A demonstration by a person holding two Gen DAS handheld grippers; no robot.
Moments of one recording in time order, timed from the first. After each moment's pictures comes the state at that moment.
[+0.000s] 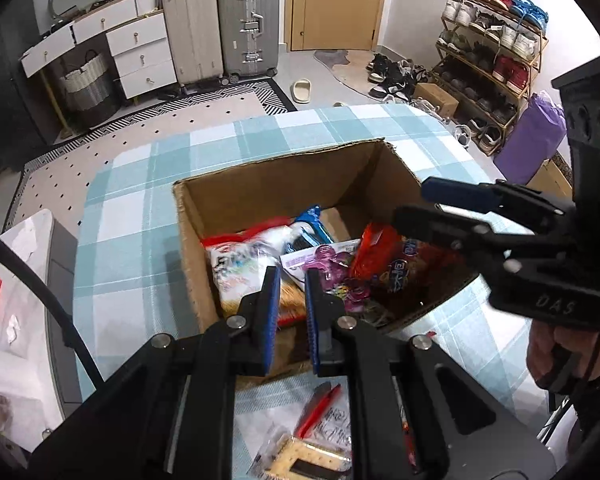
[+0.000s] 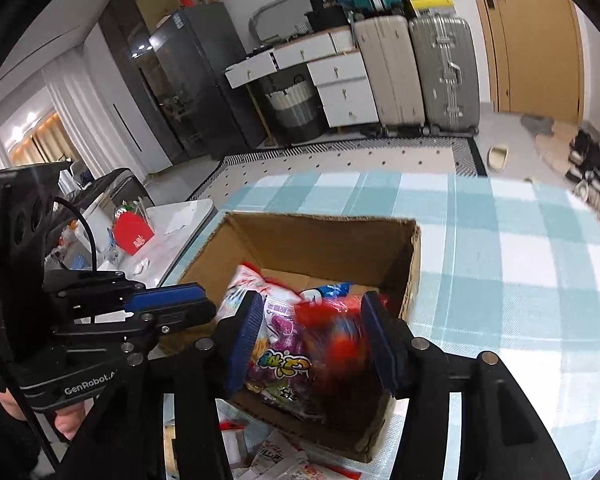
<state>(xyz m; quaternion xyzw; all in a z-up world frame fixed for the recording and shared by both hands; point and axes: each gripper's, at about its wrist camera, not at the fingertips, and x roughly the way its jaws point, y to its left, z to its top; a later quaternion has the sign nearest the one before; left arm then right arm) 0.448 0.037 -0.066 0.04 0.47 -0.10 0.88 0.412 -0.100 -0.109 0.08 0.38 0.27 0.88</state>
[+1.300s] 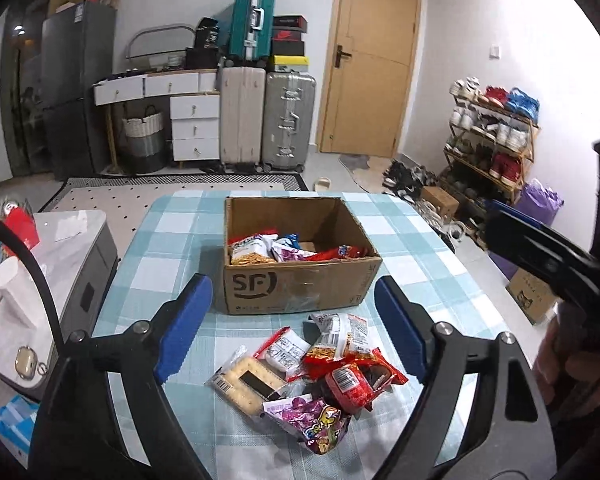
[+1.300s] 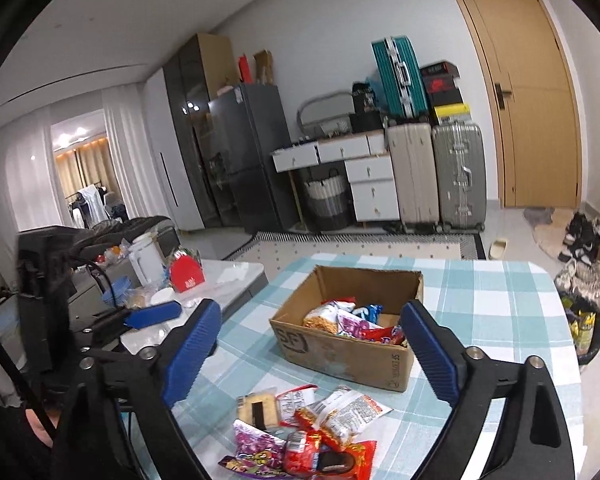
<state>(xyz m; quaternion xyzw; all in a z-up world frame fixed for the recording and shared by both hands) 0.169 0.046 0.025 -0.03 0.28 -0.04 0.96 0.184 -0.144 -0.016 0.07 0.19 0.30 0.93</state>
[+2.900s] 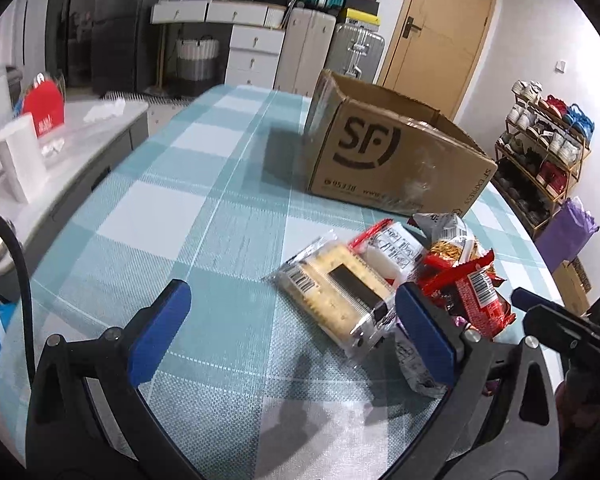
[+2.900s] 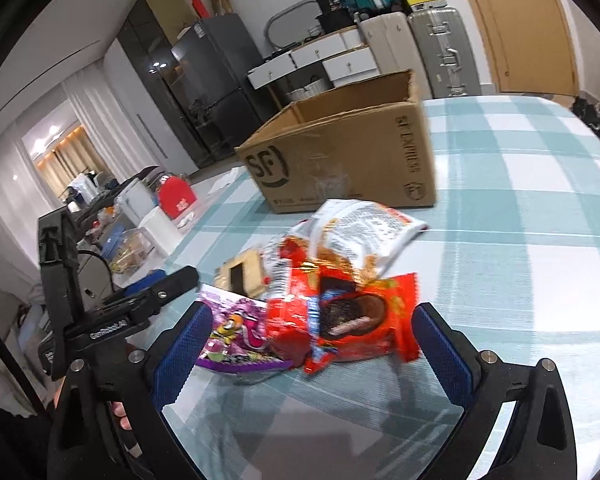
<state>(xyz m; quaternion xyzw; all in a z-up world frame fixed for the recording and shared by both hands) 0.195 0.129 -0.171 -0.13 0.37 0.04 0.92 0.198 -0.112 -0.198 0.13 0.37 0.31 0.87</state>
